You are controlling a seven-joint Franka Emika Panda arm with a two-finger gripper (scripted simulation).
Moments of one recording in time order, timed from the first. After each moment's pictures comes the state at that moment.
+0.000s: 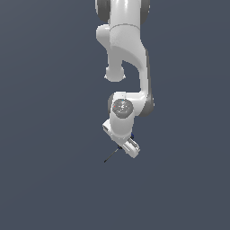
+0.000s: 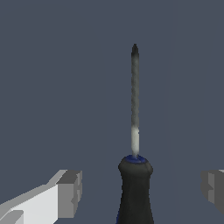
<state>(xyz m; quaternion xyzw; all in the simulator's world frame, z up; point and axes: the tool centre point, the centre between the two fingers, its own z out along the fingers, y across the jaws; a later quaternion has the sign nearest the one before) 0.052 0.025 0.045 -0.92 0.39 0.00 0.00</state>
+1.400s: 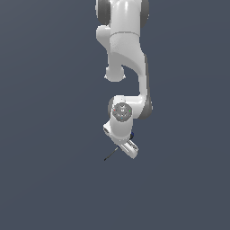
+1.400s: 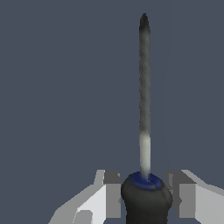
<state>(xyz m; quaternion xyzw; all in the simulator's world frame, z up) 0.047 0.024 0.021 -0.92 0.39 0.00 0.00</state>
